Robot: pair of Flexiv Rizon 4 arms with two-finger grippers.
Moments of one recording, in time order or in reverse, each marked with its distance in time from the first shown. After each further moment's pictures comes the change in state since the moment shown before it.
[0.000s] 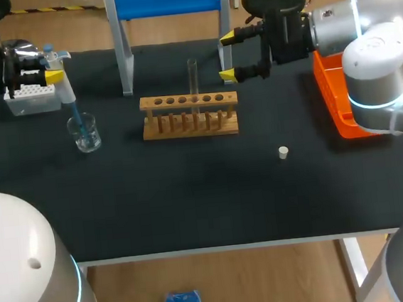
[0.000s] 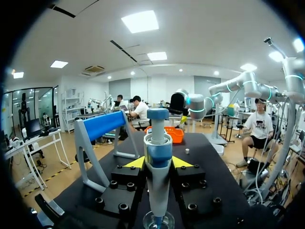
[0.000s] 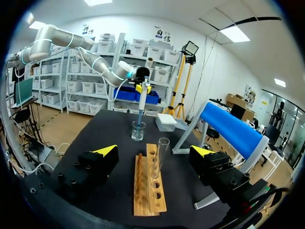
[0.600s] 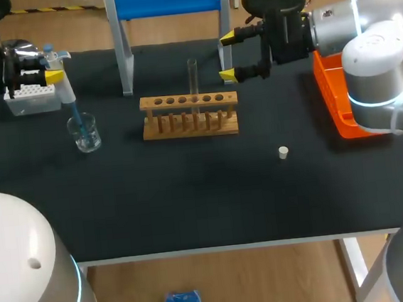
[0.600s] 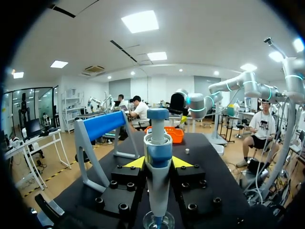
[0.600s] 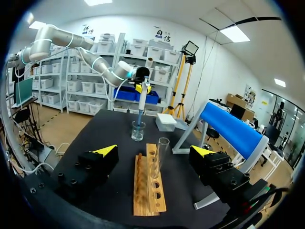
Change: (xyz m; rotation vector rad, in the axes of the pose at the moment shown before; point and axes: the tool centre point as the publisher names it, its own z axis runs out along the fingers) left arm 0.000 0.000 0.000 0.000 0.000 0.000; right arm 0.000 0.000 0.000 0.001 0.000 0.000
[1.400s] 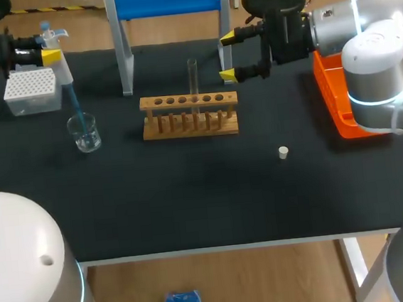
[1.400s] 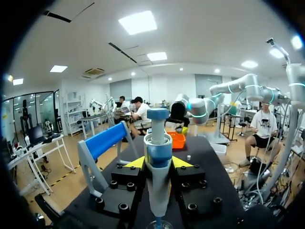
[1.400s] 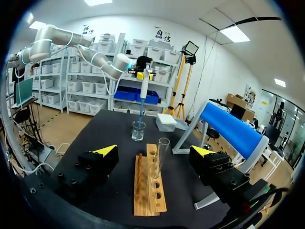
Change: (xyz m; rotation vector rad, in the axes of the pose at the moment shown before) left arm 0.005 -0.061 0.001 -0.019 -0.026 0.035; right arm 0.000 0.000 -0.001 -0.001 0.000 0.000
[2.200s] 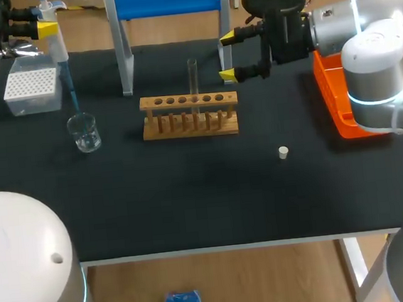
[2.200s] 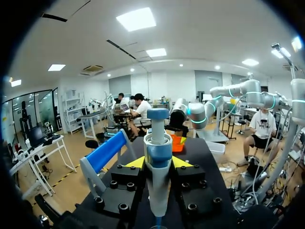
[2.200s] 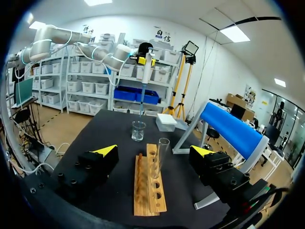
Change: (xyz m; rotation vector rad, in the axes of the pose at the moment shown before) left arm 0.003 -0.059 0.001 -0.046 0.006 -0.001; right arm 0.000 0.000 0.000 0.001 0.000 0.000
